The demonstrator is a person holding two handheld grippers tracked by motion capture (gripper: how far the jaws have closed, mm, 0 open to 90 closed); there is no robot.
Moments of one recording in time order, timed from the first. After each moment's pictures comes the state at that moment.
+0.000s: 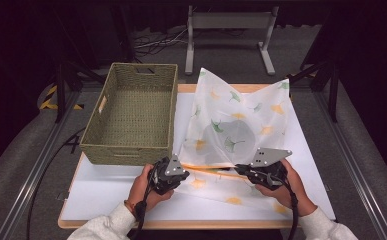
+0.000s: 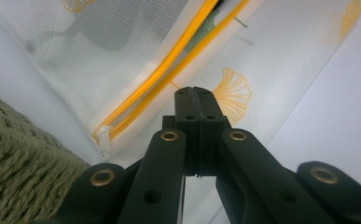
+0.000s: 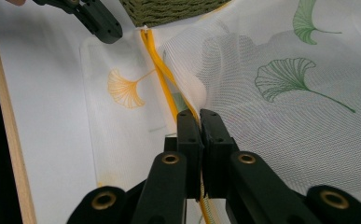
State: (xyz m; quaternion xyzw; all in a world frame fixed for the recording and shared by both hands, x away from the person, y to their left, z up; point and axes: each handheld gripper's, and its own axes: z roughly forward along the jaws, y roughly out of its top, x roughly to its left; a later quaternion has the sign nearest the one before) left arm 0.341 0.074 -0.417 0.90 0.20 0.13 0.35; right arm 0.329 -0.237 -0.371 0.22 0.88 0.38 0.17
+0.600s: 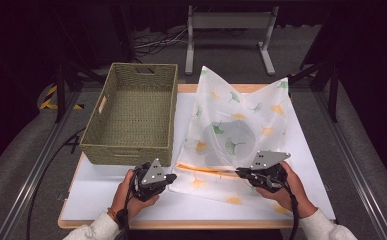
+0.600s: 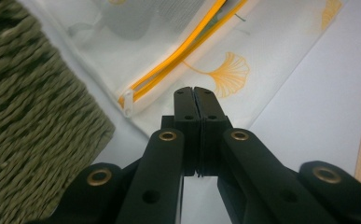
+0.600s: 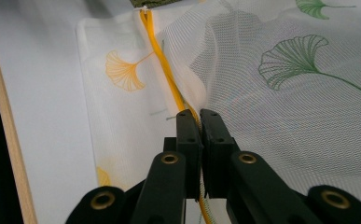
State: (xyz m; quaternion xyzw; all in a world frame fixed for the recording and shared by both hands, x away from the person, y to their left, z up) left arm 0.323 0.124 -0.416 0.88 0.21 0.14 0.40; right arm 0.328 -0.241 -0.382 0.23 0.89 0.36 0.16
